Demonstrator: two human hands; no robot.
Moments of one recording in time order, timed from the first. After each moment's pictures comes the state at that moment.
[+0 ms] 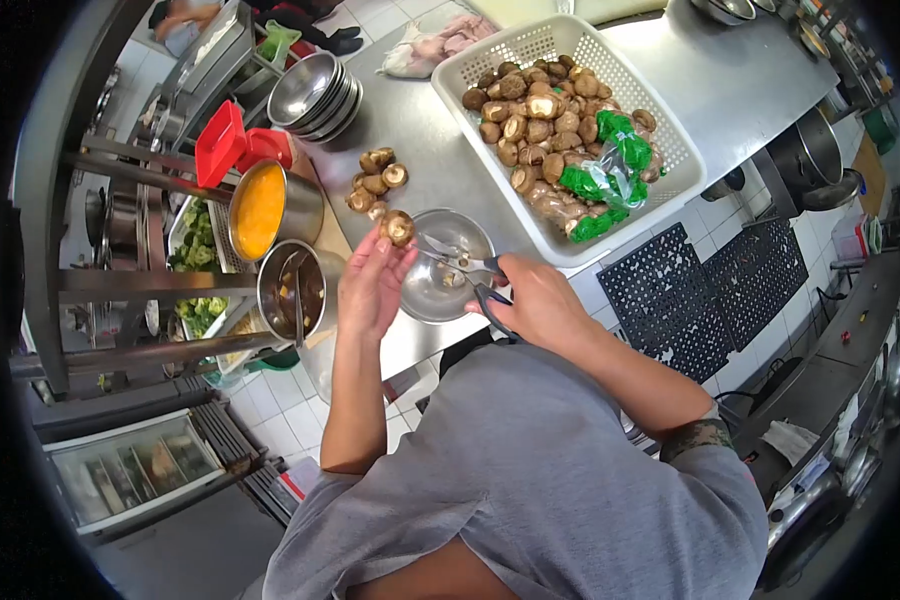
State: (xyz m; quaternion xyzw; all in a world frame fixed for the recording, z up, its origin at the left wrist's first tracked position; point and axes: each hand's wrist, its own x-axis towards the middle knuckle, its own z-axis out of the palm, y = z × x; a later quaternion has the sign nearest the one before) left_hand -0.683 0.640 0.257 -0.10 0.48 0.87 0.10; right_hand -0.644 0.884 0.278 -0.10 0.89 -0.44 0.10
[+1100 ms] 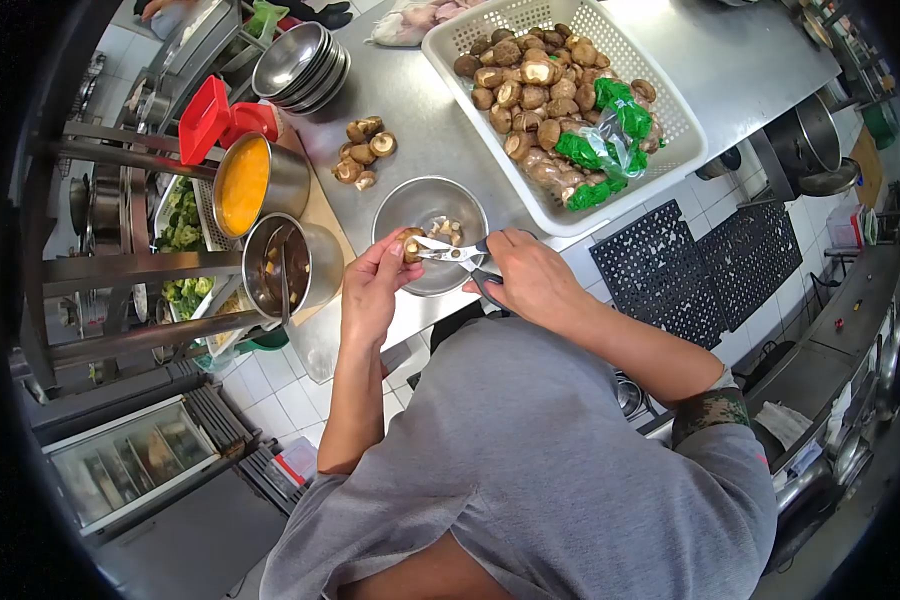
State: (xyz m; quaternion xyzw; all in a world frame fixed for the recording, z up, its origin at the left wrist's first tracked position) left_hand -0.640 0.654 0.263 -0.14 0.70 0.69 0.12; right_hand -0.636 0.884 0.253 -0.19 0.92 -0.35 0.06
